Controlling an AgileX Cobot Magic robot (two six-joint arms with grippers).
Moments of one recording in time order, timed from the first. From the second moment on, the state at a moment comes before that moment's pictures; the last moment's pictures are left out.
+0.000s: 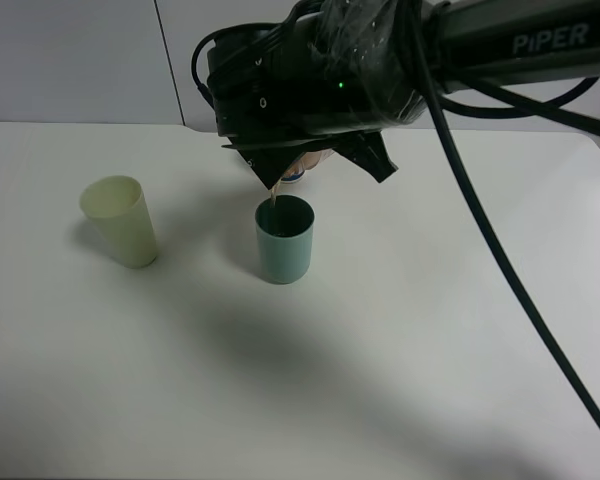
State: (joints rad) left arm 0.06 -0.01 -0.51 0.02 1.06 -0.04; right arm 0.99 2.00 -1.45 -1.15 1.21 -0.65
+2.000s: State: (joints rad) left arm 0.06 -0.01 -0.51 0.02 1.06 -0.04; right arm 1.04 2.00 -1.45 -1.27 1.22 -0.70
